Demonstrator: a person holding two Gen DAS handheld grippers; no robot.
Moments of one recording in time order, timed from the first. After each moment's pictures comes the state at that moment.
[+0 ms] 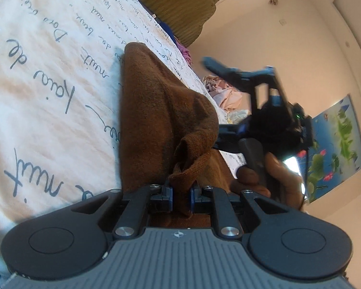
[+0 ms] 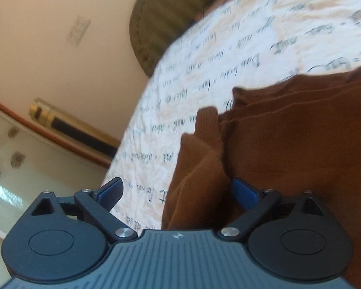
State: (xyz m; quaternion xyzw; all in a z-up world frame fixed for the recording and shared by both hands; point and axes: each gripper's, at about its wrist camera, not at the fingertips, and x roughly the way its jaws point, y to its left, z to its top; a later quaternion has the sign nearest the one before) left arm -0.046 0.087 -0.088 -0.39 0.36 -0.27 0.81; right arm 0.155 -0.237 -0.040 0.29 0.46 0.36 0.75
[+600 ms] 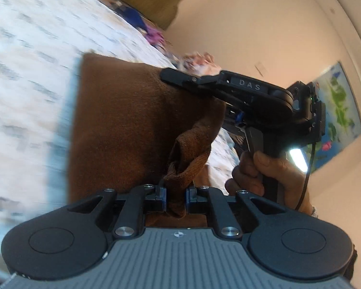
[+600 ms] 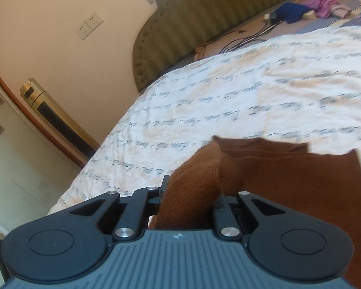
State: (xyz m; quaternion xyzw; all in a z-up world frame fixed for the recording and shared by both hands) left arm -0.042 -0.016 -0.024 -0.31 0.37 -0.32 0.81; right arm 0.105 -0.322 0.036 0.20 0.38 0.31 0.85
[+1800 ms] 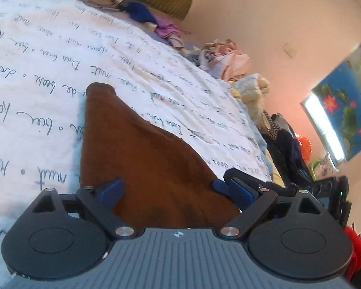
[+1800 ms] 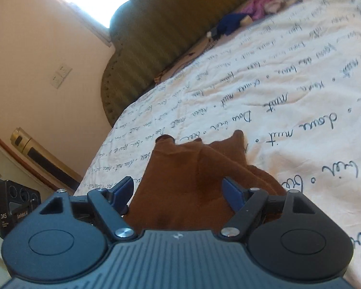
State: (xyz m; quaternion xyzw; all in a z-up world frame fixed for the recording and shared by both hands) left arm 0.063 -0.077 -0.003 -0.24 0.42 -0.24 0.84; right arm 0.084 -0.448 -0.032 0.33 0.36 0.25 0.84
